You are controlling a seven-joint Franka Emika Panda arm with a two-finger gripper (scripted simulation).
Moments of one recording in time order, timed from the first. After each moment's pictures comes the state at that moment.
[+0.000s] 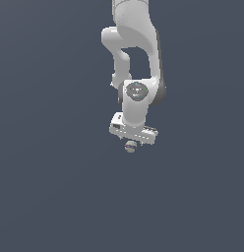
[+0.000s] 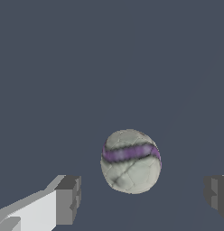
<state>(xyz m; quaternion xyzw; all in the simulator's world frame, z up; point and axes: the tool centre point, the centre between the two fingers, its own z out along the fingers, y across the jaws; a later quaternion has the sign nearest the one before) -0.021 0.045 0.087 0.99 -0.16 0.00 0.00</state>
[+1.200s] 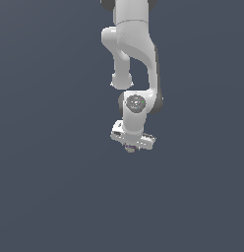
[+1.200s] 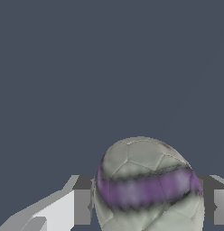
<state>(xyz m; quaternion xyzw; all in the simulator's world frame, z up) -0.021 0.046 0.037 0.99 -0.16 0.00 0.00</state>
